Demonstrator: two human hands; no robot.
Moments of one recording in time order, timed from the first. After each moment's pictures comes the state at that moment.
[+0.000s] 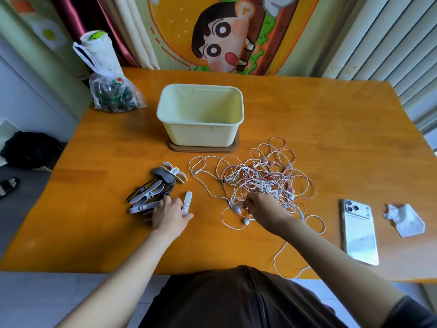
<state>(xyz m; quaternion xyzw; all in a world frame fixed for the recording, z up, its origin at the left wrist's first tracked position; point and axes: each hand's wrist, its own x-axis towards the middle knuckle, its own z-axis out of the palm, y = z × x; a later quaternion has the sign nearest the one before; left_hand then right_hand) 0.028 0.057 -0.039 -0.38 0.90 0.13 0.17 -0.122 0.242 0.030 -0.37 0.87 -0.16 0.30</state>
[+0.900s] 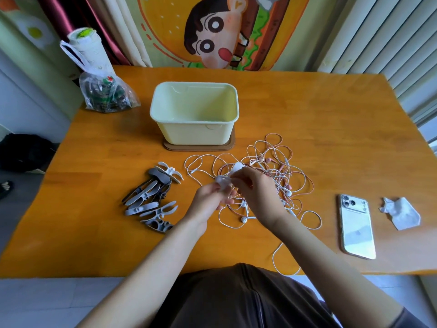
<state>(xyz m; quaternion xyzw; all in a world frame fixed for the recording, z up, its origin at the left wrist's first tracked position) -0.030 0.119 0.041 -0.38 0.58 0.72 0.01 -0.110 0.221 0.064 -0.33 0.84 -0.41 0.13</state>
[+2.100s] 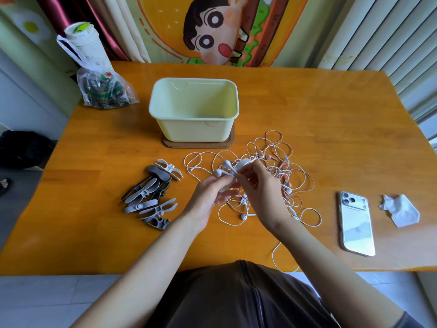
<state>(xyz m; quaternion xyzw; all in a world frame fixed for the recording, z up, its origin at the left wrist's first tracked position) -0.029 0.117 0.056 -0.34 0.53 0.78 0.00 -0.104 0.228 0.058 -0.31 0.83 -0.46 0.09</state>
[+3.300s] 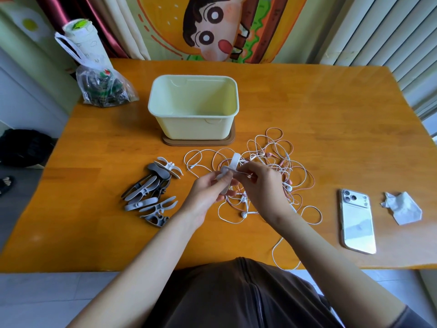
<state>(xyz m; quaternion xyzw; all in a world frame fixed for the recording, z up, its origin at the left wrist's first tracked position) -0.027 0.116 0.057 -0.34 0.57 0.75 -0.01 -0.110 0.225 0.067 -0.33 0.85 -0.41 0.06</state>
